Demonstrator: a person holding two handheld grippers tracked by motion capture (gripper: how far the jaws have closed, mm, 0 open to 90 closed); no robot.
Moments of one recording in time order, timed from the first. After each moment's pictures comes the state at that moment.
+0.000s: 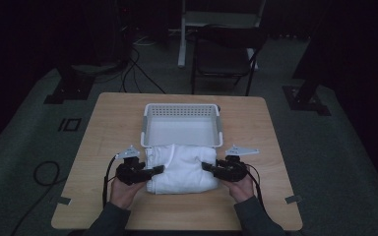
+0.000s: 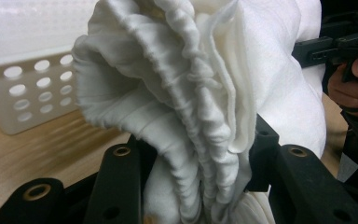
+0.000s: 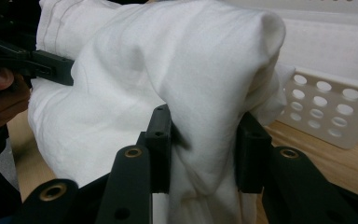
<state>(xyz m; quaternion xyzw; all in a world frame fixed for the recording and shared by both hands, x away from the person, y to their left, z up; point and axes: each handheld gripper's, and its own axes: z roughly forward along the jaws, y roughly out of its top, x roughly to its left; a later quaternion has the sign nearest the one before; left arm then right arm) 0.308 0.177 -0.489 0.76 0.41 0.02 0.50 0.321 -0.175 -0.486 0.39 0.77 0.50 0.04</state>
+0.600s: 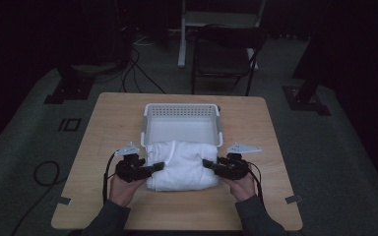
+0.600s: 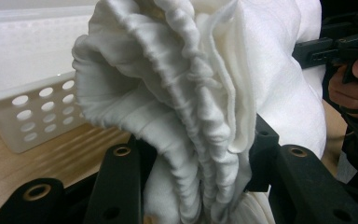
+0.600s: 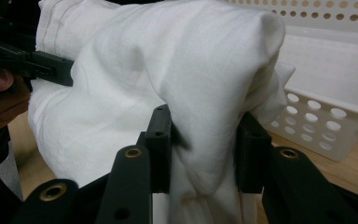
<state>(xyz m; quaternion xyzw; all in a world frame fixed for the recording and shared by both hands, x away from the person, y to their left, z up) 0.310 0.175 -0.474 0.76 0.40 0.03 0.50 0.321 -0.176 -0.473 0.39 0.77 0.51 0.06</state>
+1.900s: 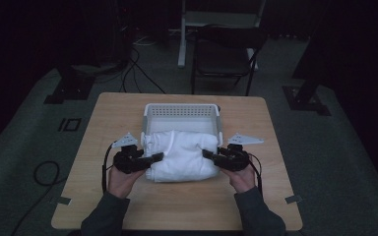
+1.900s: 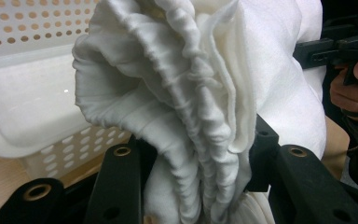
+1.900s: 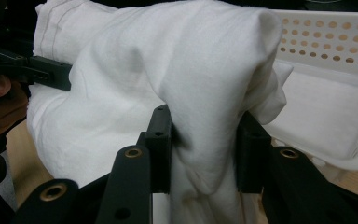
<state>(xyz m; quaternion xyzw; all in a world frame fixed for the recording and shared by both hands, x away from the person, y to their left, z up) 0.321 0.177 -0.446 0.76 0.39 0.06 0.51 0.333 -0.173 -0.445 0.38 0.76 0.52 0.08</state>
